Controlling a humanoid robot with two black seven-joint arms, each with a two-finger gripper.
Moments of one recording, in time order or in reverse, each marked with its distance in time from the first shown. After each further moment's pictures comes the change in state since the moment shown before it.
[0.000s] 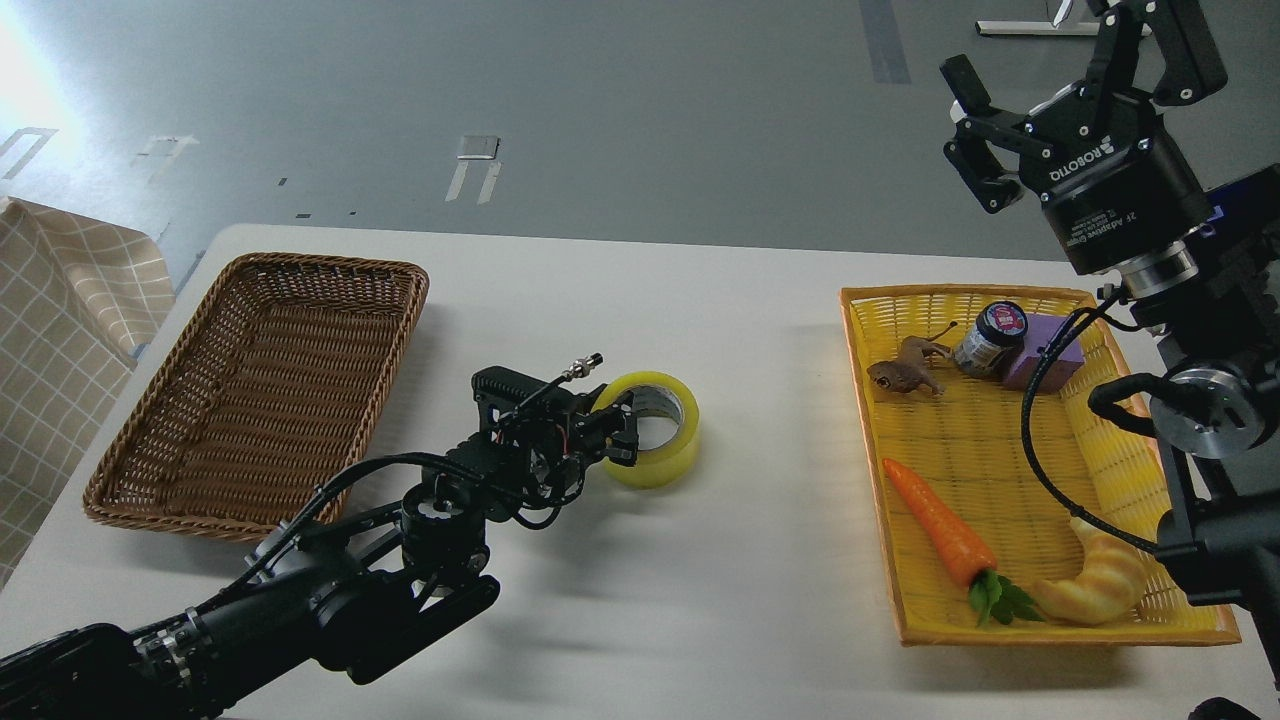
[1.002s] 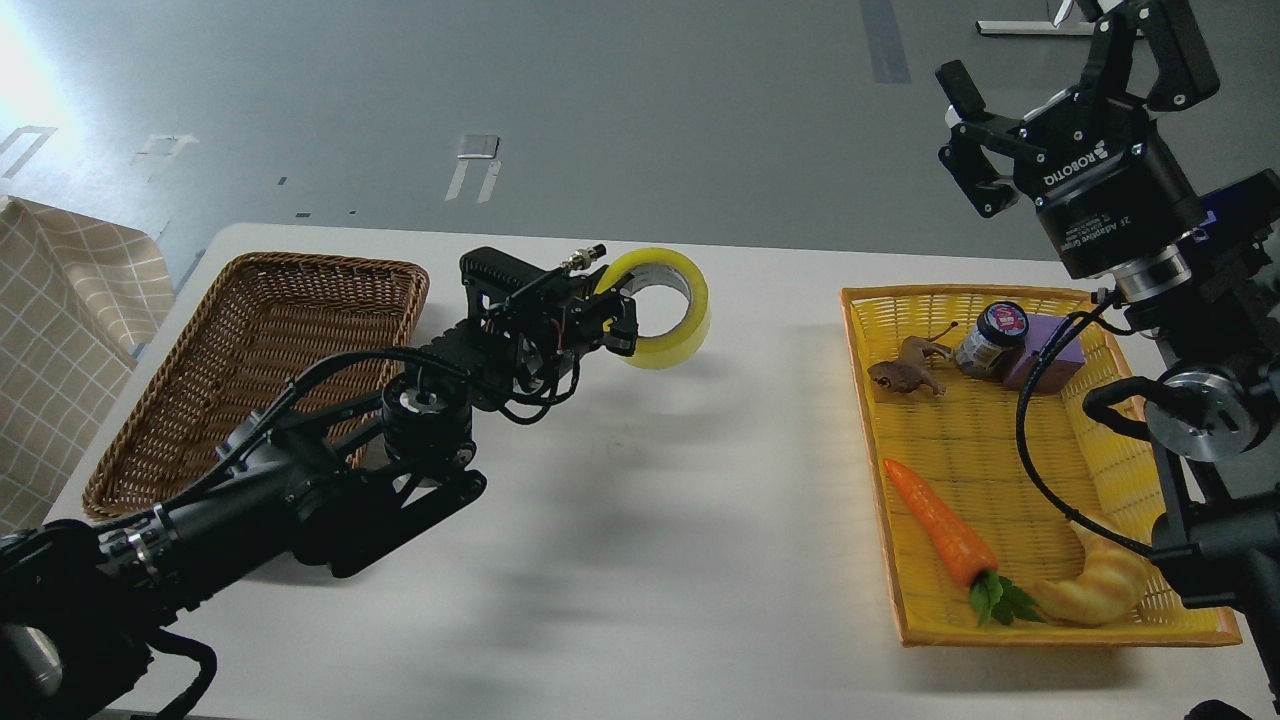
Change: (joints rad) left arm -0.259 0.120 0.000 -0.051 0.000 -0.037 -0.011; right arm -0.002 0.009 0.000 -0.002 0.000 0.000 0.000
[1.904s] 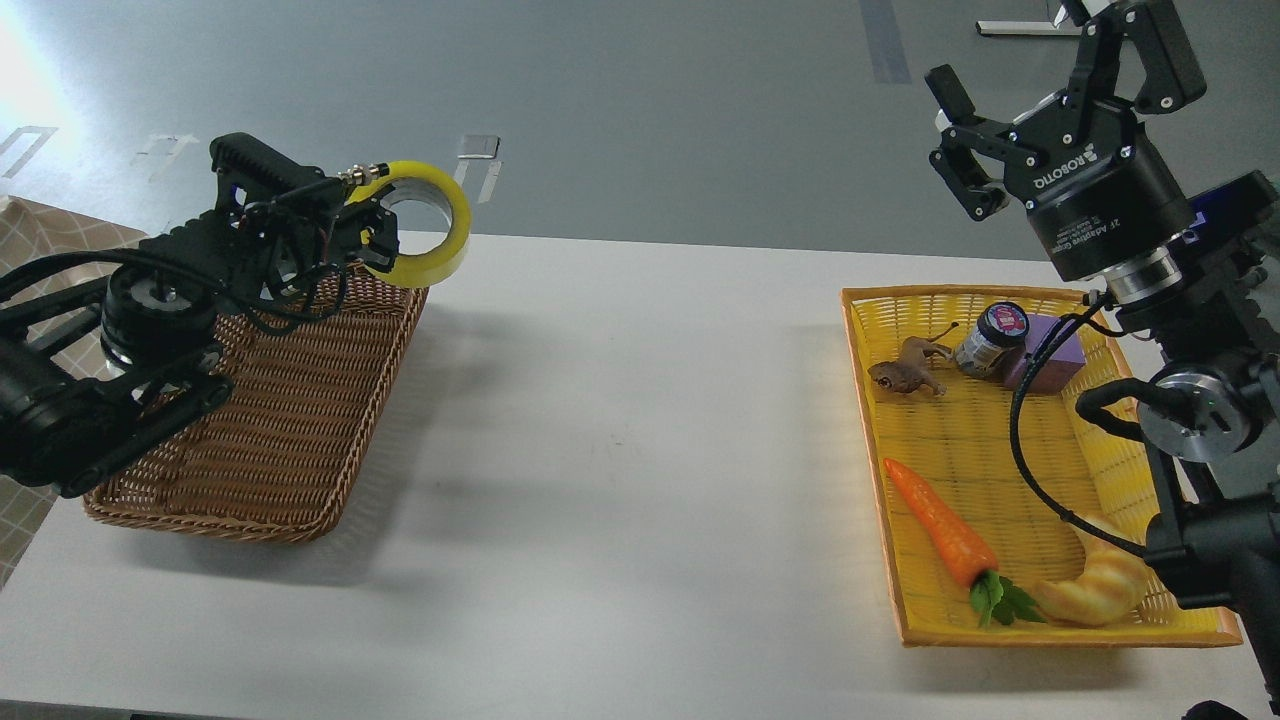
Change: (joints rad) left arm -0.075 0.491 0.069 -0.064 0.000 -0.054 -0.101; right arm 0.002 0.003 -0.015 0.000 0.000 0.000 -0.001
